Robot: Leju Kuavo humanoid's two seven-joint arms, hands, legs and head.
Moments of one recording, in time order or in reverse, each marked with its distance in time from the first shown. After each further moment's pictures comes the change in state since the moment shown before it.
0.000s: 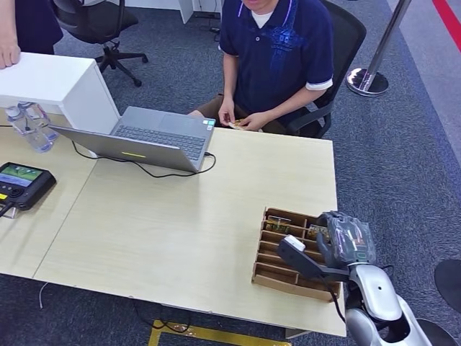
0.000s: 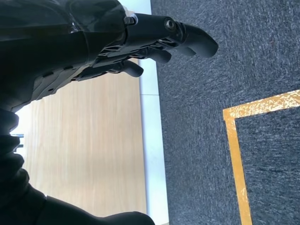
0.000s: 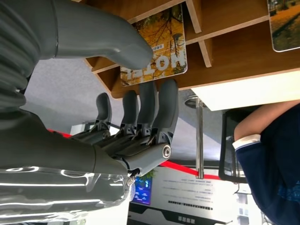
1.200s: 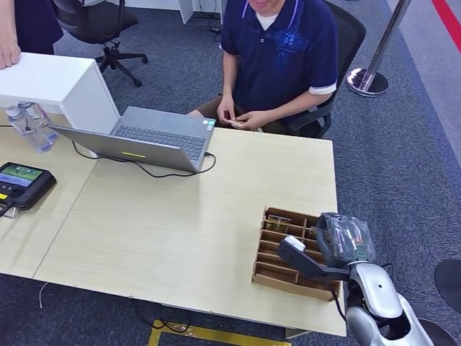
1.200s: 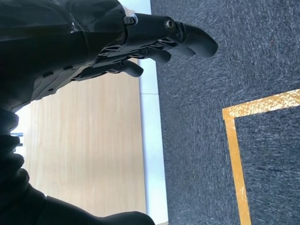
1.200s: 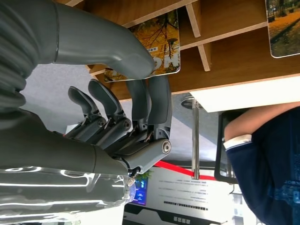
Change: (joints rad) left arm 0.000 0.000 0.000 0.000 0.006 0.000 0.000; right arm -0.013 -0.008 0.006 0.021 -0.016 -0.004 -0.012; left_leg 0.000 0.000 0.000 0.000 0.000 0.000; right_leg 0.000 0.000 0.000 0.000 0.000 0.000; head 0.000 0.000
